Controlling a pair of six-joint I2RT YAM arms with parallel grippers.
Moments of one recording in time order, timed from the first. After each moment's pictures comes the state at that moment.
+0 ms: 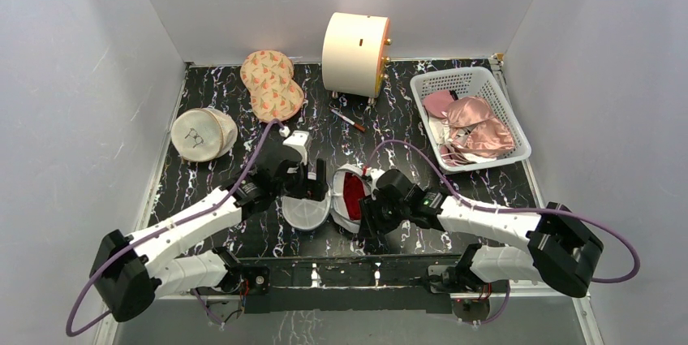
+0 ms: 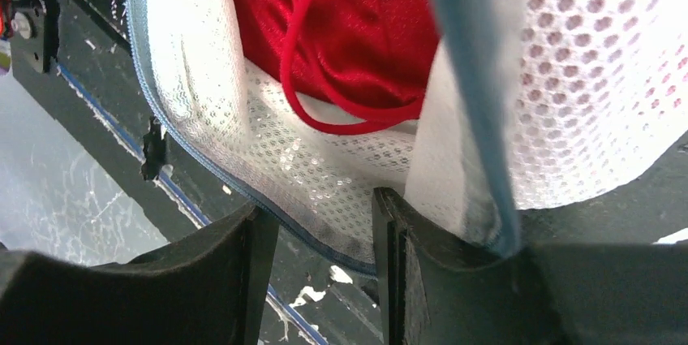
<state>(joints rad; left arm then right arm) -0.80 1.06 0.72 -0.43 -0.16 -0.48 0.91 1.20 0.56 -0.25 -0.26 0.51</state>
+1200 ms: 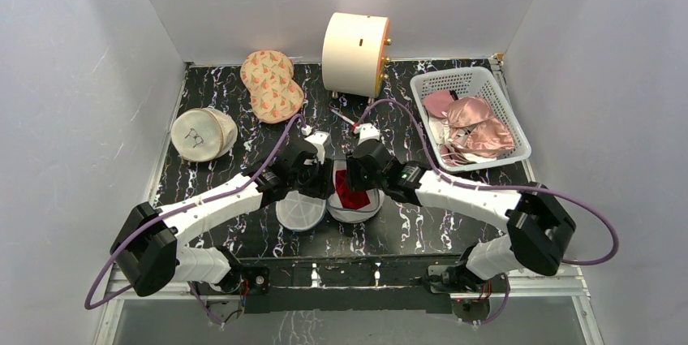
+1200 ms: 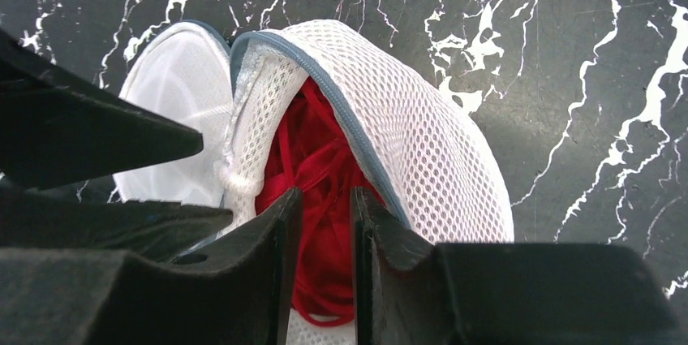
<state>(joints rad) -0.80 1.28 0.79 -0.34 0.02 -0.44 0.91 1.38 0.89 -0.23 0.18 0.53</state>
